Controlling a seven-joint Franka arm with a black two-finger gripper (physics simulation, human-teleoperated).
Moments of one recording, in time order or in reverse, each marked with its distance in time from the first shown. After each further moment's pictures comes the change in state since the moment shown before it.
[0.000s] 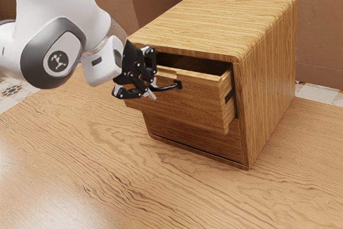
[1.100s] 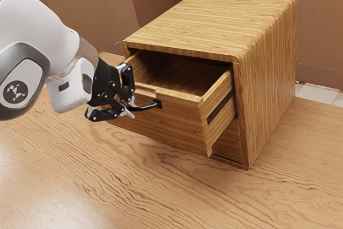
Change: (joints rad) arm -0.012 -0.232 -0.001 -0.215 0.003 -0.003 -0.008
